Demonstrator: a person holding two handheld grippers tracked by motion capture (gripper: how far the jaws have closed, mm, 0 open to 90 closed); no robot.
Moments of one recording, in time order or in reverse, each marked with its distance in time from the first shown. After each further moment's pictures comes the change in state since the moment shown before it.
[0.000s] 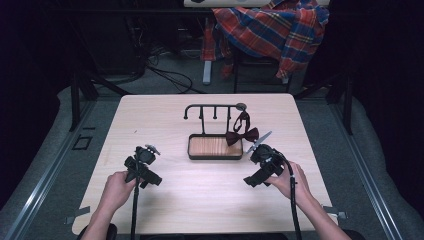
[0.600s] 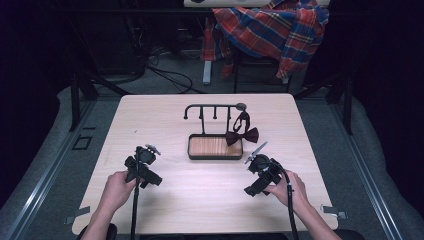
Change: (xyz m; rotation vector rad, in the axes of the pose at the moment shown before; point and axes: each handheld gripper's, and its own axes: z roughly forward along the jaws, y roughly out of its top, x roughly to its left) left arm -0.001 0.000 -0.001 -0.005 0.003 0.004; right arm 0.005 -0.015 0.032 0.083 0.015 0.001
